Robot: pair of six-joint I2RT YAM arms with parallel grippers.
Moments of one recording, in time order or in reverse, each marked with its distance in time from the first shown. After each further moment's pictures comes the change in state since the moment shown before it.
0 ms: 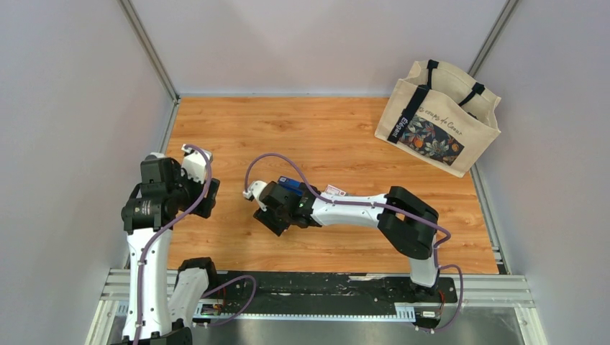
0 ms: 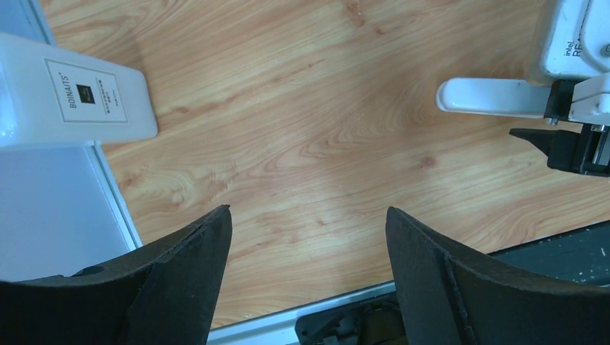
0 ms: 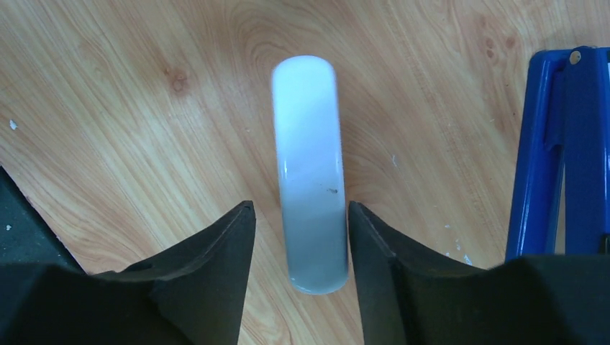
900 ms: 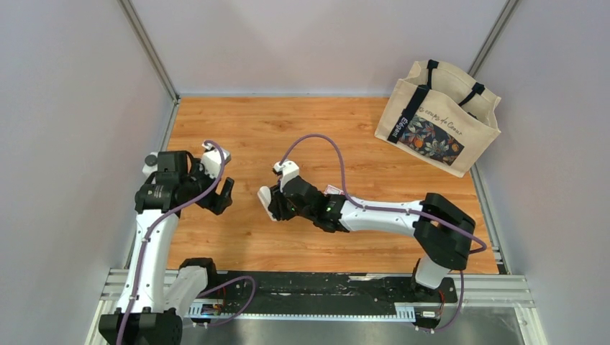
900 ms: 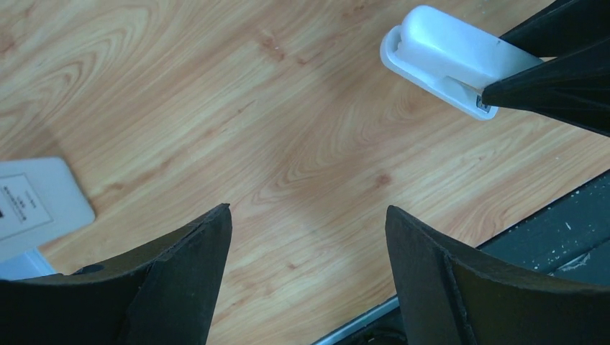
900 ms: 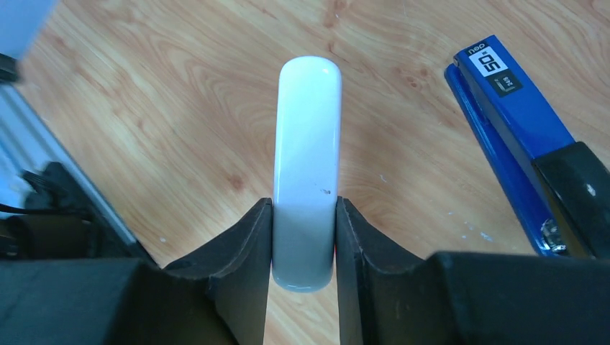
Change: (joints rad) left arm -0.079 0.103 -0.053 0.090 0.157 0.059; right arm -0.031 -0.219 -0.227 0.314 0.101 0.399
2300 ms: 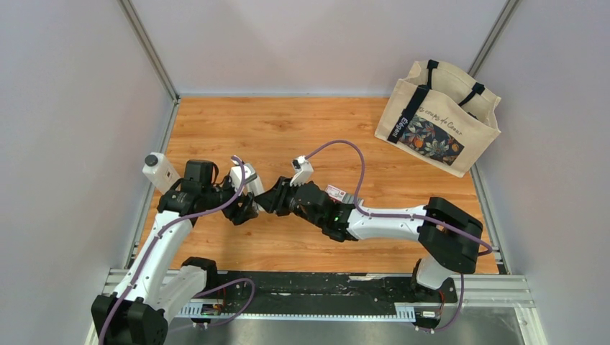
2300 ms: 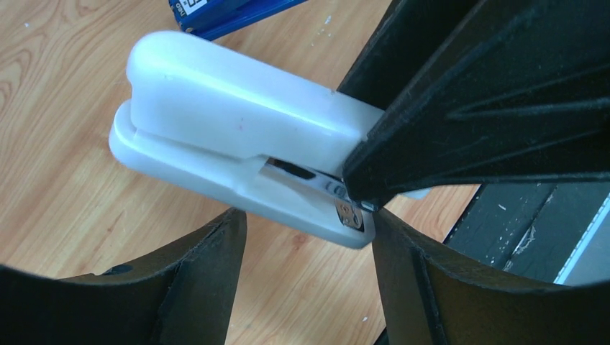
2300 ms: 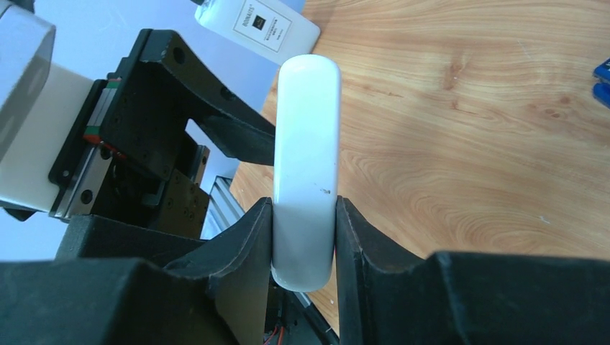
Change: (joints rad) left arm -0.221 0.014 -0.224 0.243 0.242 0.012; right arm 0.020 -0.081 -0.177 0.468 0.031 0.468
